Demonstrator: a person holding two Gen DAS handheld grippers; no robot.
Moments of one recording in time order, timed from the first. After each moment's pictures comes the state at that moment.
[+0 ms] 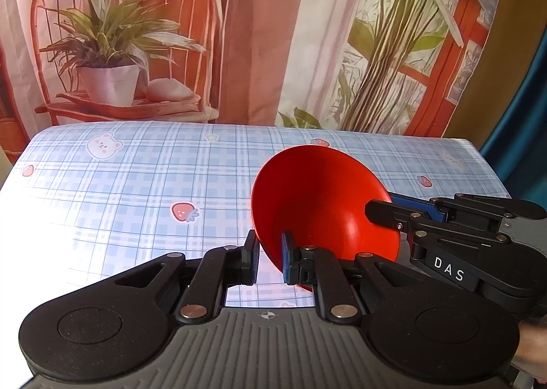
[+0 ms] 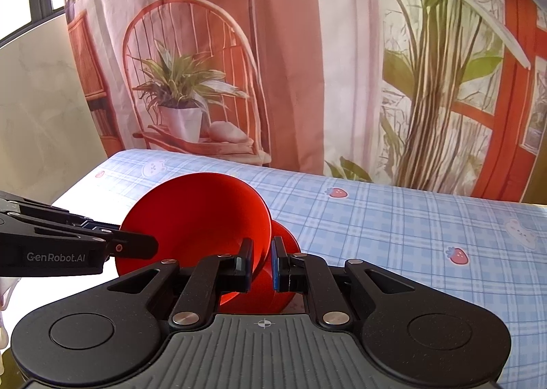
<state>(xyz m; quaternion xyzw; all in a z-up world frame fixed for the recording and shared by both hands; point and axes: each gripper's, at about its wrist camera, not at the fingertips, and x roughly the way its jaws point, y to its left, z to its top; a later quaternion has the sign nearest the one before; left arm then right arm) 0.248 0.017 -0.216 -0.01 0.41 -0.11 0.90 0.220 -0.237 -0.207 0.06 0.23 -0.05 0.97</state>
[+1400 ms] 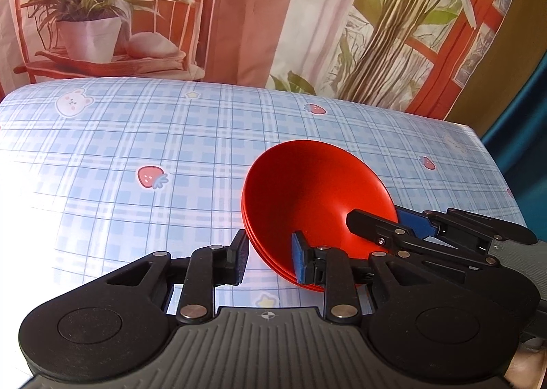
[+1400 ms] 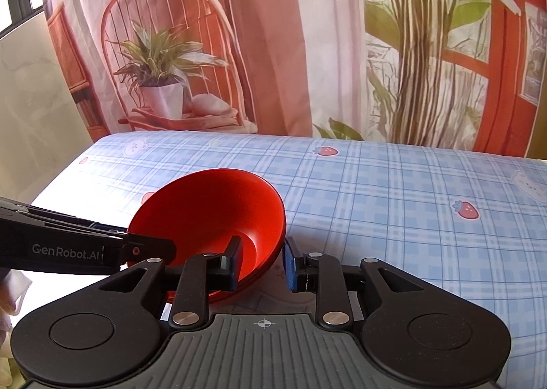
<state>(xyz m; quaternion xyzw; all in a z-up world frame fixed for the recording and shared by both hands) 0.270 0.007 -0.254 -0.04 0.46 -0.13 0.88 0.230 -0.253 -0.246 0.10 0.26 -0.05 0.96</state>
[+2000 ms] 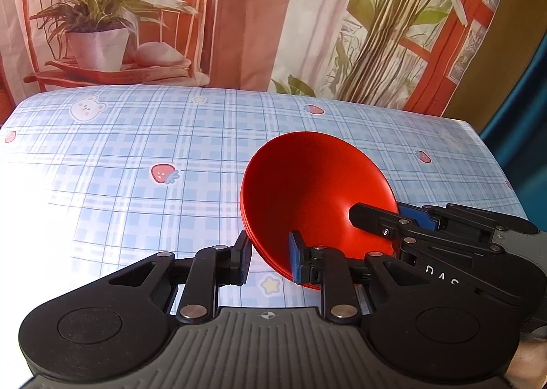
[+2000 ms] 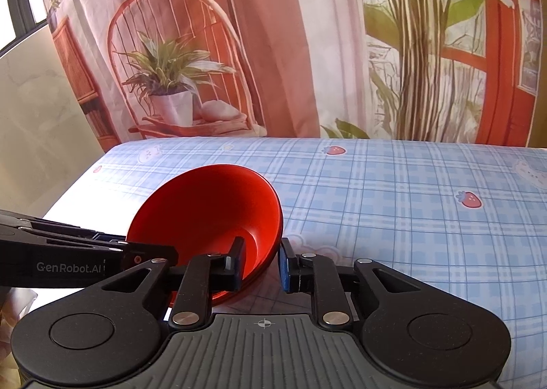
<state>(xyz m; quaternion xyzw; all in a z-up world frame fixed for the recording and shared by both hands) 0.245 0.011 -0.234 -0.02 0.45 -0.12 0.88 0.212 -0.243 -0.238 0.12 0.24 -0.04 0.96</state>
